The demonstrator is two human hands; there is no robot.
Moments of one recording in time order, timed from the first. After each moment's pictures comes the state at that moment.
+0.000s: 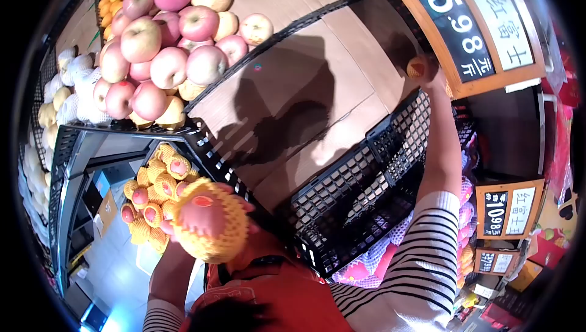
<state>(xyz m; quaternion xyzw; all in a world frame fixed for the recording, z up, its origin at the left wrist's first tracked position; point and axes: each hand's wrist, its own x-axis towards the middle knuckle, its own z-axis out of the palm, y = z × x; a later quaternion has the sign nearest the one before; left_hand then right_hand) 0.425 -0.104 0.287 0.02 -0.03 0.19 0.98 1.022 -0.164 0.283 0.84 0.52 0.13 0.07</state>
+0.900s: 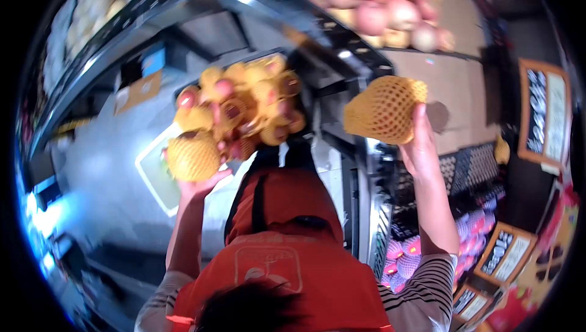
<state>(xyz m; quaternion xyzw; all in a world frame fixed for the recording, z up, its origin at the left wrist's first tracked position) 0.069 -0.177 0.226 -0.05 0.14 0.48 0.87 0.471 -0.132 0.343 0.53 0.28 -0.62 -0.51</state>
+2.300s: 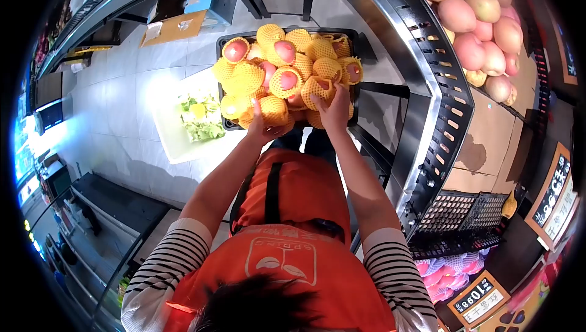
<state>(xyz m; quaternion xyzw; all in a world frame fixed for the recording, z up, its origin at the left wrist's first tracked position) 0.071 -0.191 0.019 -0.26 0.42 0.43 0.76 0.274 -0.117 0.048 0.65 0.66 -0.26 -0.27</state>
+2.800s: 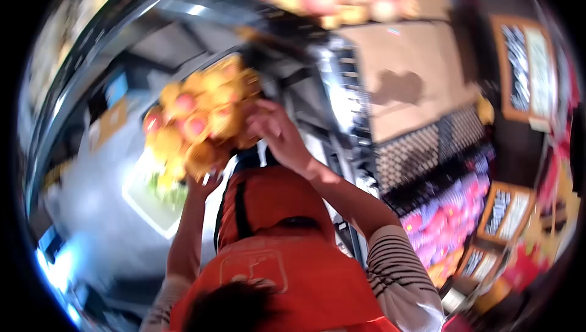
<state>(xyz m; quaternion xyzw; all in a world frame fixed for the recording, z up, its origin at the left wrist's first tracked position) 0.039 -0.218 0.014 -0.39 0.47 0.36 0.71 0.352 -0.142 0.202 0.49 0.40 -0.60 -0.49</state>
